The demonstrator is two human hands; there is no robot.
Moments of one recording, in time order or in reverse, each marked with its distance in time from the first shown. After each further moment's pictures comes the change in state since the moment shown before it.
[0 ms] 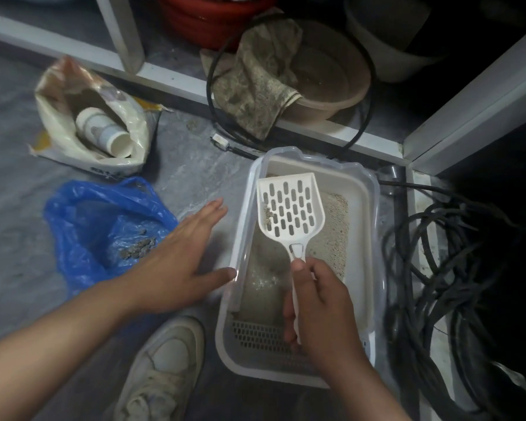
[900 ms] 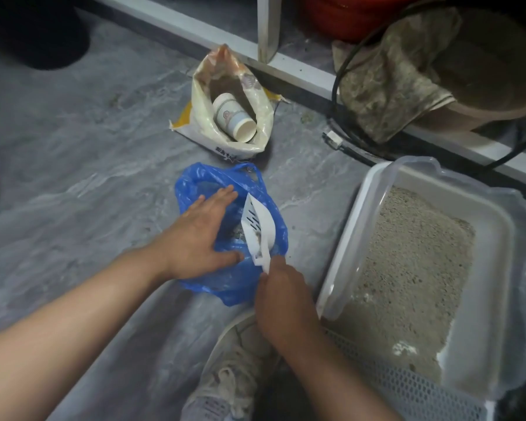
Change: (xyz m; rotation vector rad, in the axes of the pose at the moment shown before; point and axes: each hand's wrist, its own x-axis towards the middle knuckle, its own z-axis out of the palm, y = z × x) left_hand -0.074 -0.090 -0.057 0.136 0.055 -0.347; right_hand 0.027 0.028 0.173 -0.845 -0.346 -0.172
